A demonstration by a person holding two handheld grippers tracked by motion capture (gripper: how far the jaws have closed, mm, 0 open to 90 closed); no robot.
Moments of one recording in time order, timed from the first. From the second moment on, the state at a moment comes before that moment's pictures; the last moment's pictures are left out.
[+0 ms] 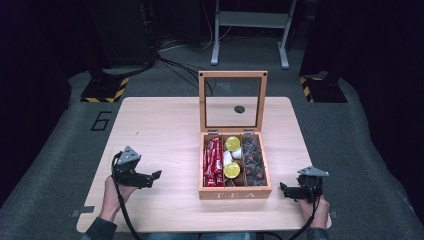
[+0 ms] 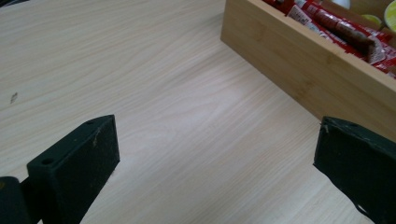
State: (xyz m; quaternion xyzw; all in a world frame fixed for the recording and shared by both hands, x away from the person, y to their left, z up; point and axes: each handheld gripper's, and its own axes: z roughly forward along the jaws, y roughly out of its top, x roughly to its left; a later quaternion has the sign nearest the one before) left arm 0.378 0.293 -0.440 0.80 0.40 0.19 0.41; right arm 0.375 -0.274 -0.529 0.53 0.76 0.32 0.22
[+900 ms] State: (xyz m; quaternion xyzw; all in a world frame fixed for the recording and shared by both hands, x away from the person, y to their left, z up) left arm 0.405 0.220 -0.421 0.83 0.34 0.16 0.42; right arm 0.375 -0.274 -0.529 0.53 0.76 0.32 0.22
